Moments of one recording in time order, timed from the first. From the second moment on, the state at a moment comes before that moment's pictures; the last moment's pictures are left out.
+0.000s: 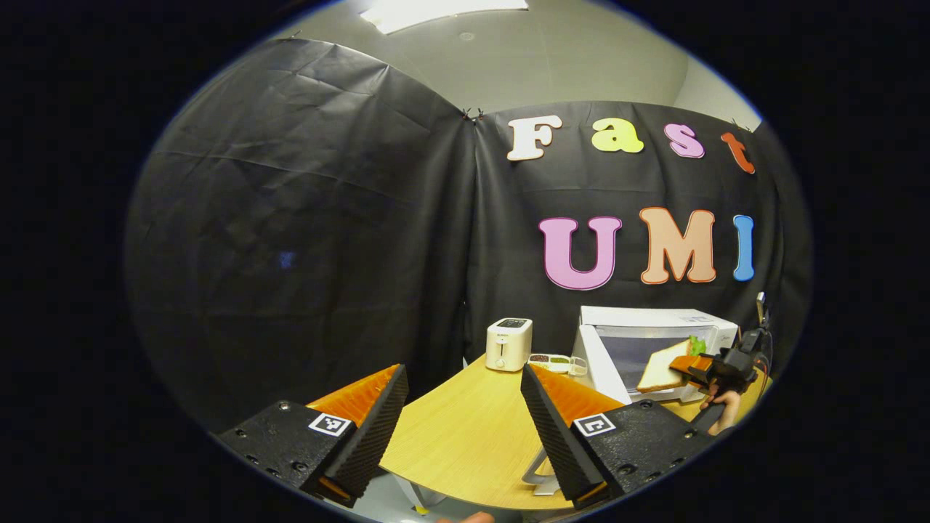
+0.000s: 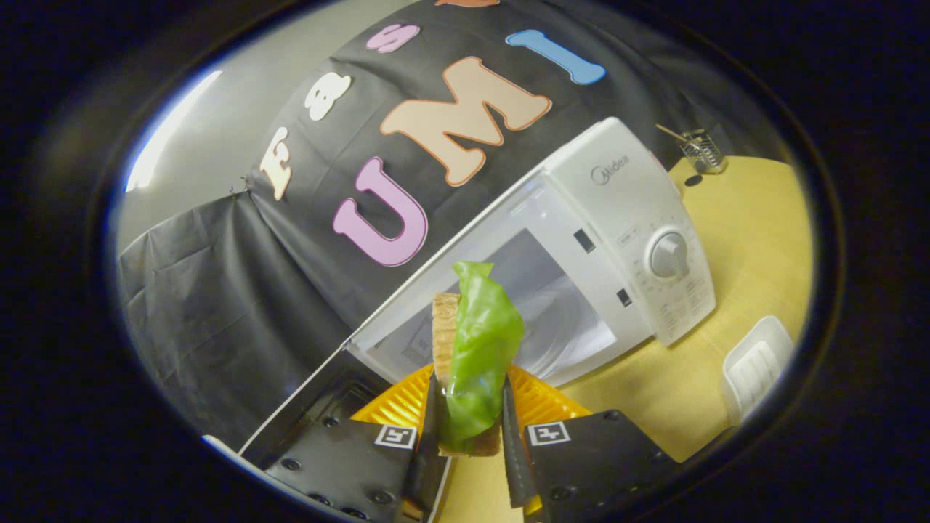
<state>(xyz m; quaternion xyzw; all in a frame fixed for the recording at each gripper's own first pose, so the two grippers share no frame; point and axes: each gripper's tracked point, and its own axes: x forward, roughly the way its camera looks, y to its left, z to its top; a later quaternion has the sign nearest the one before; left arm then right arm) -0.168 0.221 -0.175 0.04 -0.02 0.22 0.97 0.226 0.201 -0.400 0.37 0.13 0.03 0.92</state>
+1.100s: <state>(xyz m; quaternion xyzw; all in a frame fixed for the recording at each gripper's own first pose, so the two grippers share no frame) -0.174 0.258 -0.203 0.04 -0.01 0.24 0.97 0.337 0.181 -0.462 0.24 0.14 -0.05 0.96</state>
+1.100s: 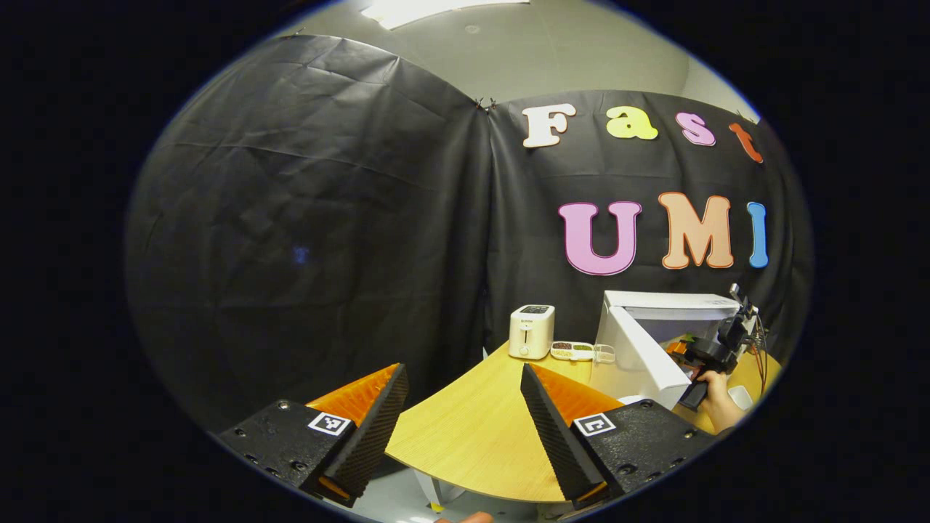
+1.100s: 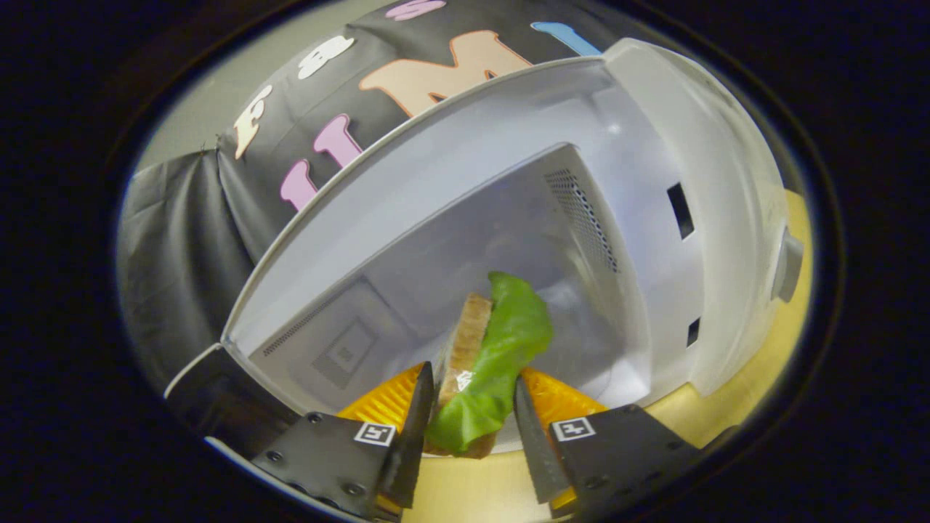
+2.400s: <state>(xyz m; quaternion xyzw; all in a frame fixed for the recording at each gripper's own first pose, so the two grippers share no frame) -0.178 0.261 -0.226 0.04 0.02 0.25 0.97 0.332 0.161 -0.458 0.04 0.18 -0.05 0.98</state>
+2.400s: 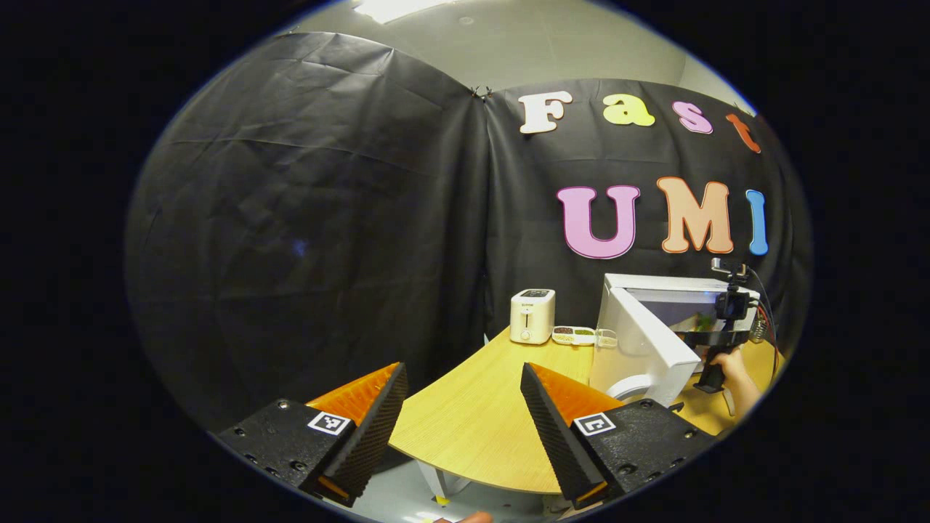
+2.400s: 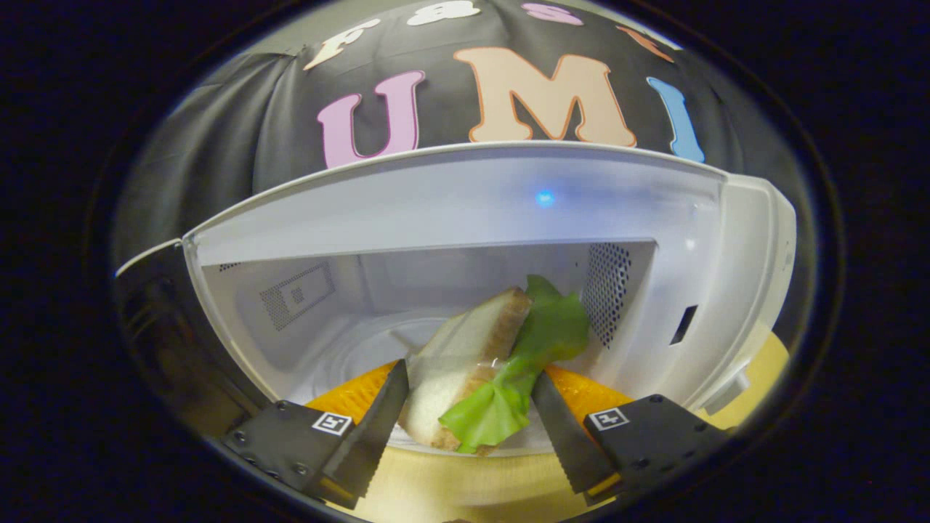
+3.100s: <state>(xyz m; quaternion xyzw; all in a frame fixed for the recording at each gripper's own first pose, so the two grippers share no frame) -0.175 0.259 -0.236 0.03 0.03 0.24 0.97 0.311 0.161 -0.463 0.09 0.22 0.01 0.97</state>
